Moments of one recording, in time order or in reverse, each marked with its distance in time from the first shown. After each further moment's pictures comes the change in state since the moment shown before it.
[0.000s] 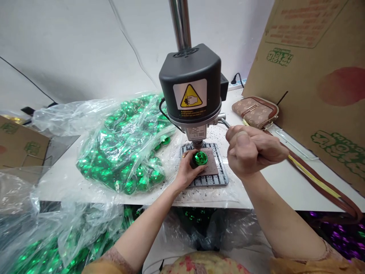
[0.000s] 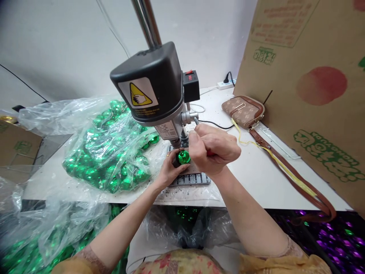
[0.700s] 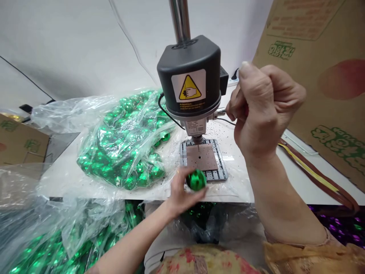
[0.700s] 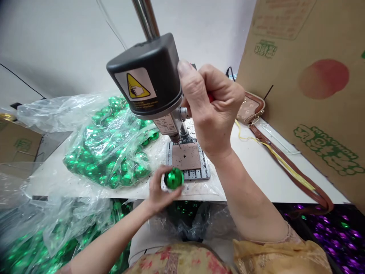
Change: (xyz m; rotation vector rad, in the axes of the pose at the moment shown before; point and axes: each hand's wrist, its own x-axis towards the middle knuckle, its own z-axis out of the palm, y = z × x) left_hand -0.072 0.031 -0.016 0.279 0.159 0.387; right_hand 0.056 -0.012 0.024 0.096 0.025 0.428
